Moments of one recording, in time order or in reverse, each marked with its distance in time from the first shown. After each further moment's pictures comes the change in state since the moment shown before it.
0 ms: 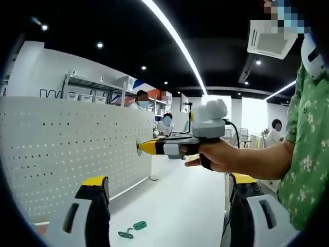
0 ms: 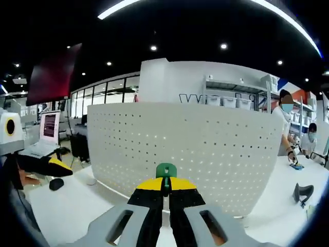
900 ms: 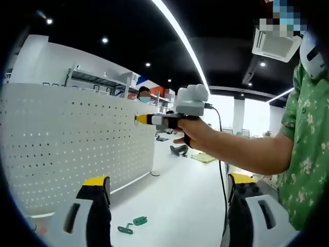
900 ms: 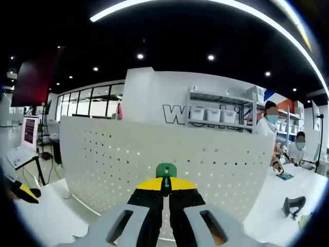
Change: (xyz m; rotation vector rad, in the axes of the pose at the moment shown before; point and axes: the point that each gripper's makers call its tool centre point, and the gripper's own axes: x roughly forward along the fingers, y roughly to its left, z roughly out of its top) left arm -0.001 0.013 -0.015 -0.040 0.020 0.019; right arm 0.048 -0.063 0.042 -0.016 -0.075 -0.117
